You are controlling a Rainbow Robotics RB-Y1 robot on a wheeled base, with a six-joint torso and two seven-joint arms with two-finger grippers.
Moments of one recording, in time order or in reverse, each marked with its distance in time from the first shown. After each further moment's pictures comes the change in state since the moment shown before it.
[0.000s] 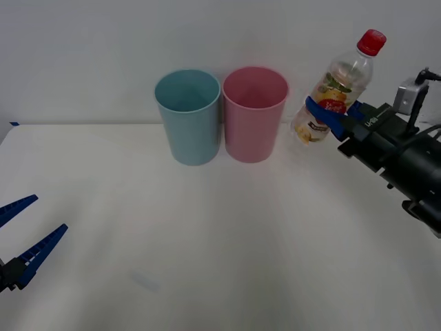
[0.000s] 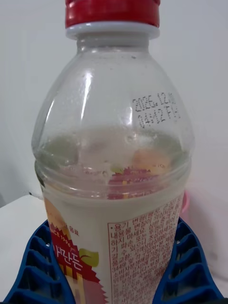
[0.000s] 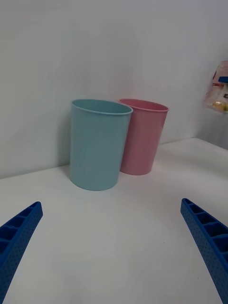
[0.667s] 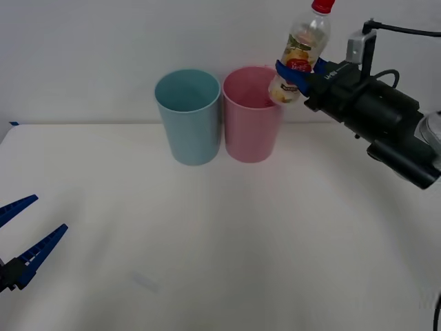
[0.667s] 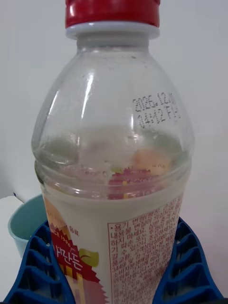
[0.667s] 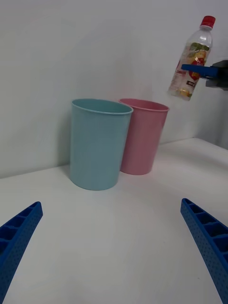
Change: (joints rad) right arm -0.393 -0.004 0.182 0.331 0.009 0.052 0.011; left arm 0.000 0.000 0.000 0.000 0.000 0.000 0.000
